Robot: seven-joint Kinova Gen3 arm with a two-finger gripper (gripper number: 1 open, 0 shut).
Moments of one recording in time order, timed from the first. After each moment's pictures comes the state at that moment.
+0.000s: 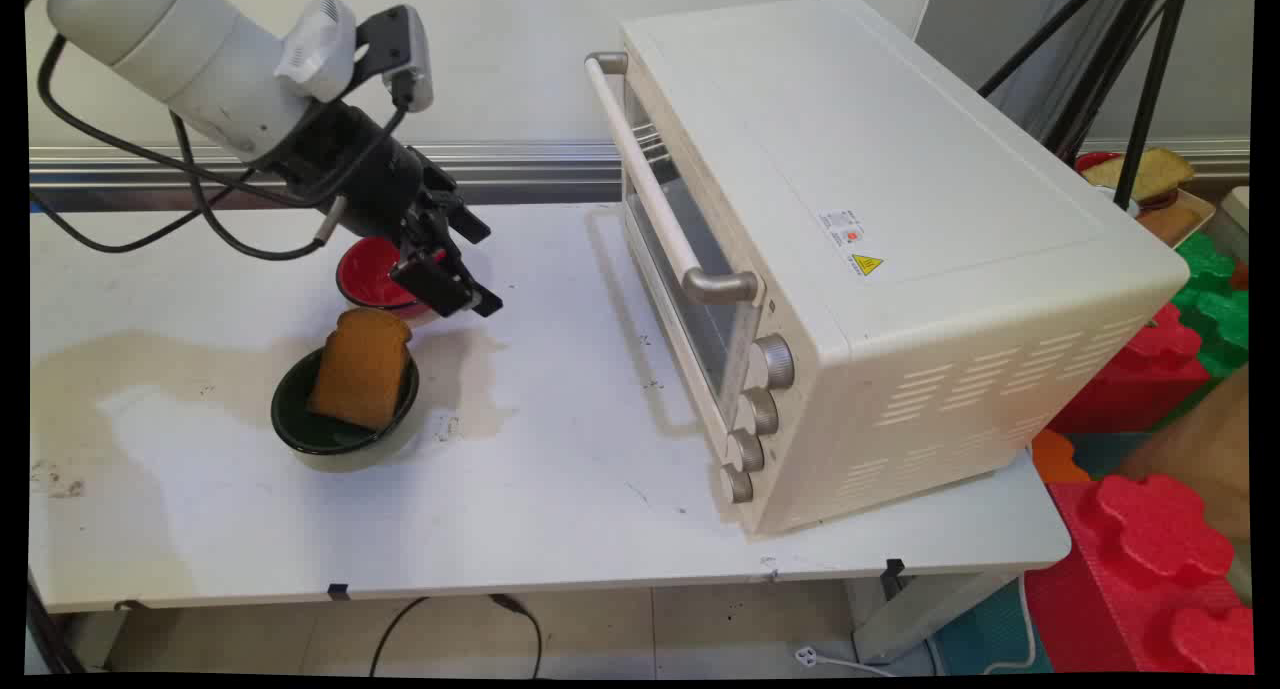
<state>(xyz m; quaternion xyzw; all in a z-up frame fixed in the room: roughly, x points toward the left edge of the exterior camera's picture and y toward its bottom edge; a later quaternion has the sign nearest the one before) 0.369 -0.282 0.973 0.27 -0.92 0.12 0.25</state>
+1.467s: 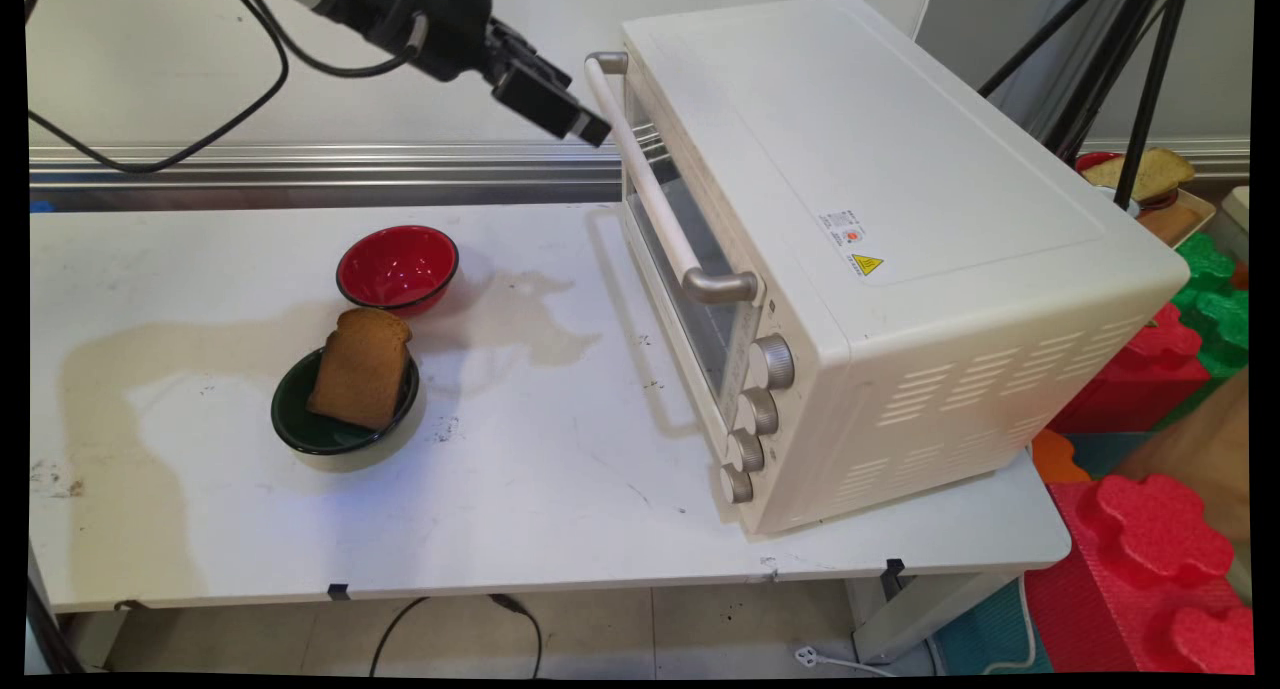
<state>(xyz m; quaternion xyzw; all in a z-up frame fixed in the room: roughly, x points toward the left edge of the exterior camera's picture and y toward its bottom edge) 0.354 -0.339 1.040 0.34 -0.84 0.15 0.39</state>
